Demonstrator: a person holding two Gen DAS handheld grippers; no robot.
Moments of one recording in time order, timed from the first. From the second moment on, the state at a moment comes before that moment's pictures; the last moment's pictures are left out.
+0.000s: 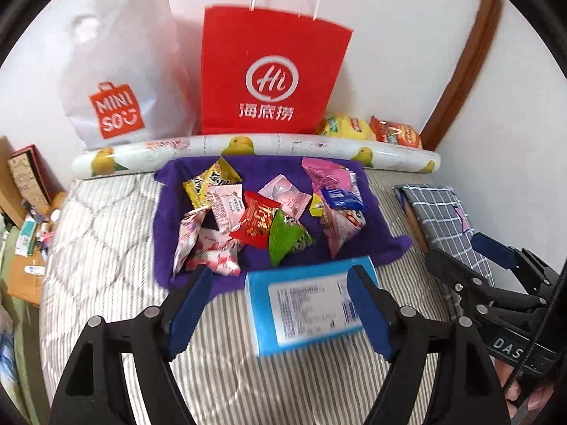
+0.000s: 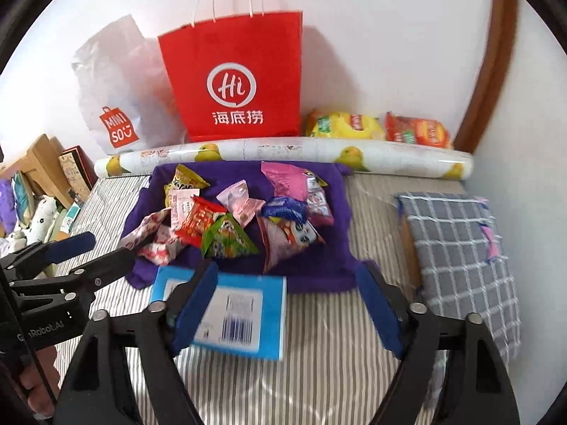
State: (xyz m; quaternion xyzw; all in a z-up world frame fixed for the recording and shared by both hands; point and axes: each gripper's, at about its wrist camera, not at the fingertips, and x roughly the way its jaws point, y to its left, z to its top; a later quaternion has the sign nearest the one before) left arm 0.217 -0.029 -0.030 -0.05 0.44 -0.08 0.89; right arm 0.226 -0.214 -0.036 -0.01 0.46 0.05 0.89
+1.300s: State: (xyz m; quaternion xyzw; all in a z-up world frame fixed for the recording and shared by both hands) left arm 0.081 -0.046 0.023 0.01 0.34 -0.05 0.94; right arm 0.067 -0.245 0.025 0.03 0.38 0.02 0.92
